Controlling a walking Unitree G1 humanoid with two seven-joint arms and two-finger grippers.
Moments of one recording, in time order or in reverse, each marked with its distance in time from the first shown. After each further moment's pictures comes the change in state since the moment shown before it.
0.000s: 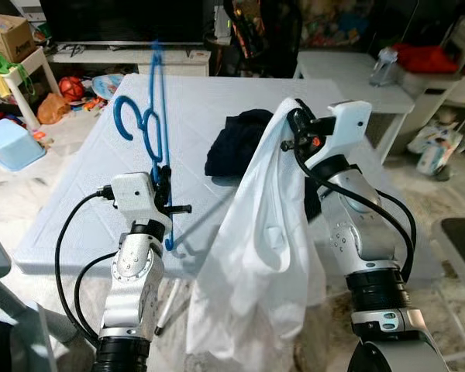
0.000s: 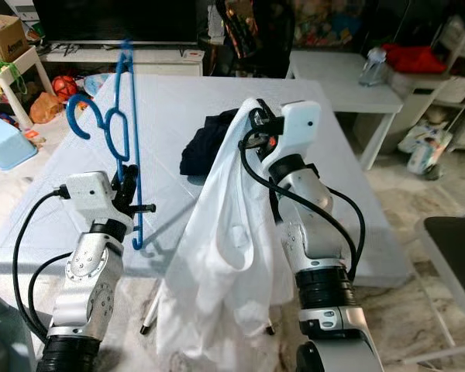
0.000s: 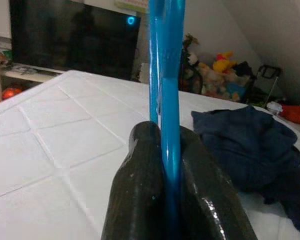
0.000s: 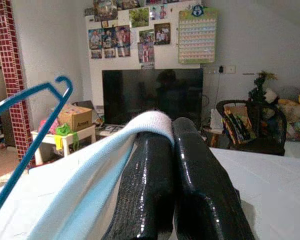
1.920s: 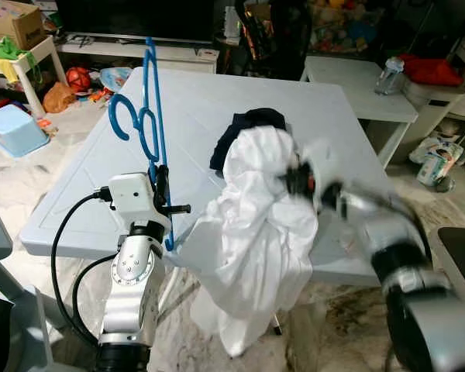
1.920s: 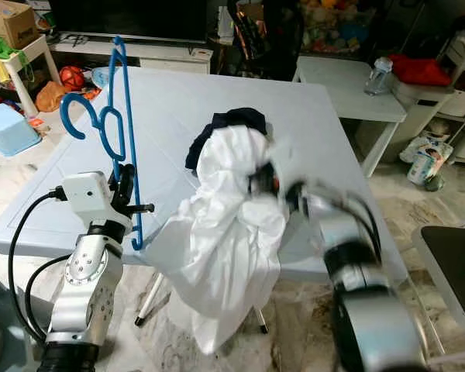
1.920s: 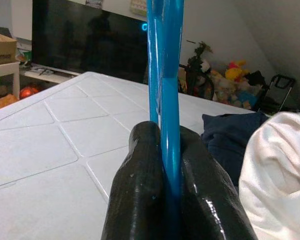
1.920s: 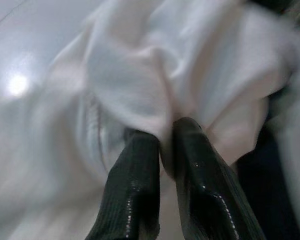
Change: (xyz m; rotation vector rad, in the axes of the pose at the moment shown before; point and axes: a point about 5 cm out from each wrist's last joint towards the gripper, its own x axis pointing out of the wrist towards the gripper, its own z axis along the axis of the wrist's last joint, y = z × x) left arm -0.007 -0.009 0.005 0.006 -0.024 0.000; right arm -0.032 -0.053 -0.079 -0.192 0.636 0.317
